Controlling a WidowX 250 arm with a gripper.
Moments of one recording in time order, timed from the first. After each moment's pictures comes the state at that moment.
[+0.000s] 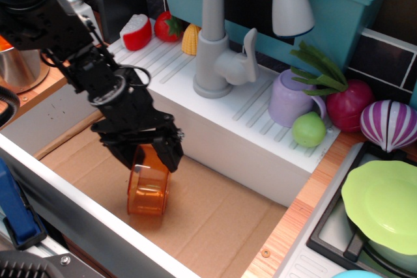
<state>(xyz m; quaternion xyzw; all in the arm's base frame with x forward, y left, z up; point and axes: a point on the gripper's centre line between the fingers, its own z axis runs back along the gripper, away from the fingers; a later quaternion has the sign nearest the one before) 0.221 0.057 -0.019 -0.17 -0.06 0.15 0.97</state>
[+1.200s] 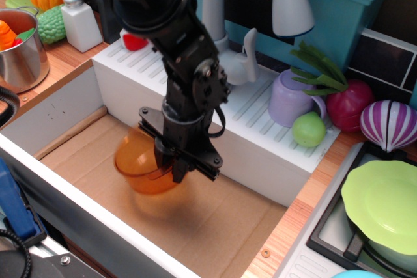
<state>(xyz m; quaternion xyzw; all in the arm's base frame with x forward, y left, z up) 0.232 0.035 -0.023 0.09 -0.04 -0.01 1.00</state>
